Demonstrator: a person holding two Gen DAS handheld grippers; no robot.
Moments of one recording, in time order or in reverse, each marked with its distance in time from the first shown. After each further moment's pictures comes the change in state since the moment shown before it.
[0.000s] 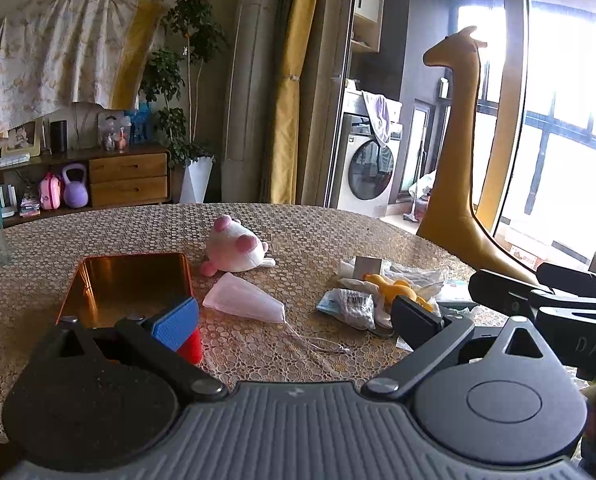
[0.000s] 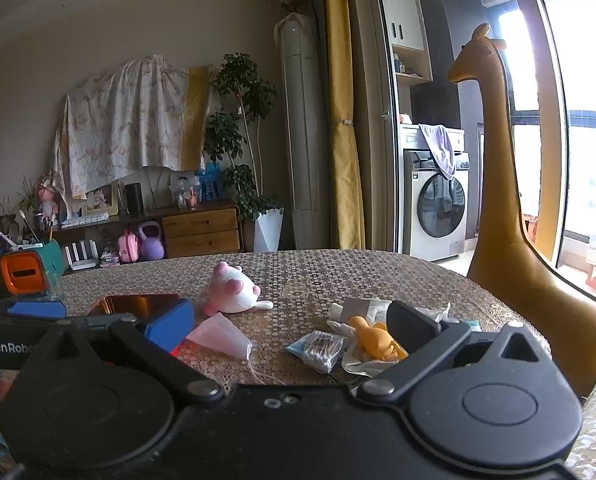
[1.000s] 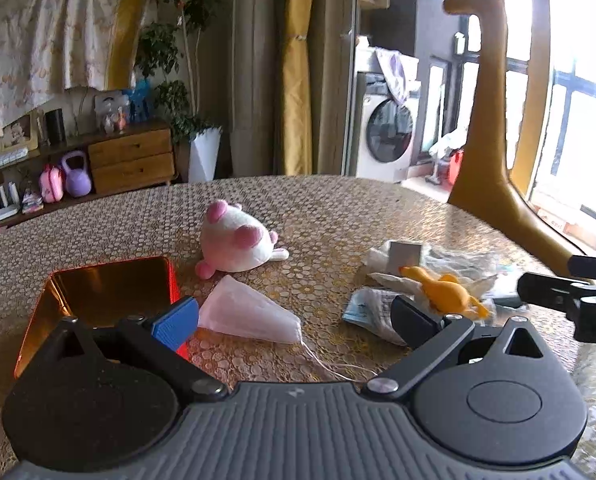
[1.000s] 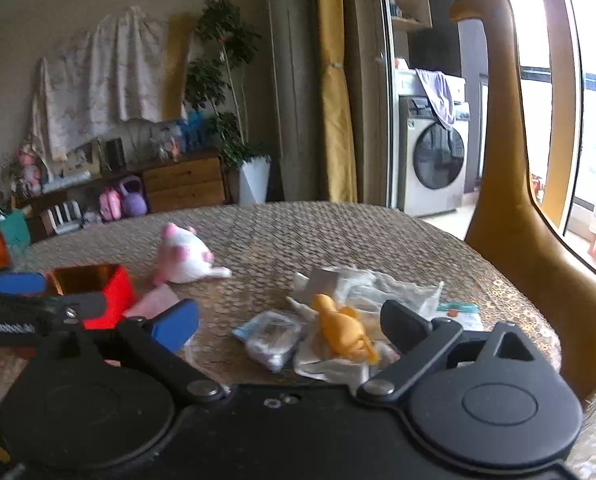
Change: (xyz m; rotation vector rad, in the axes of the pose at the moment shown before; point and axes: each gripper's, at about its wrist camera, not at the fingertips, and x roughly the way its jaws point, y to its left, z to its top) left arm 0.126 -0.004 0.024 0.078 0.151 0.091; right arm 0.103 -0.070 0.011 0.007 0.185 -0.012
